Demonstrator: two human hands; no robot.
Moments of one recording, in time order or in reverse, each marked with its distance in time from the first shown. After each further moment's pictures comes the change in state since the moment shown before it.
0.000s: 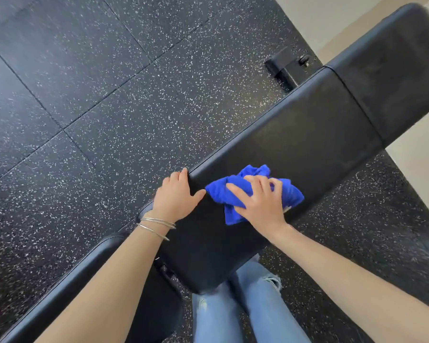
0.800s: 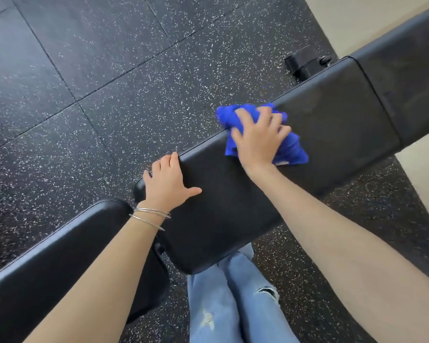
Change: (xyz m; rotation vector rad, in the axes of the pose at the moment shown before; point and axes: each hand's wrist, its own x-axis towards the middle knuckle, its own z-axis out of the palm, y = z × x) left_hand -0.028 -0.016 0.034 0.066 0.182 -0.128; right_hand 0.097 -0.010 0.000 0.016 0.002 0.434
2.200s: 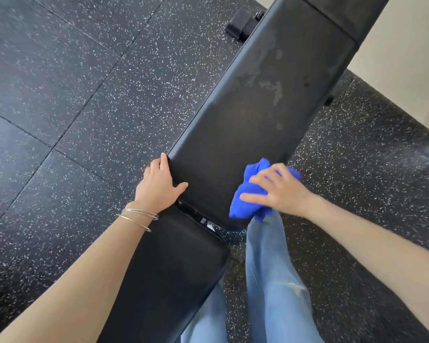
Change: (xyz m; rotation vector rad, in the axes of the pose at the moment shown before) left_hand -0.021 -0.097 -0.012 0.080 -0.139 0.356; right_hand -0.239 0.034 -0.007 -0.126 0.103 -0.685
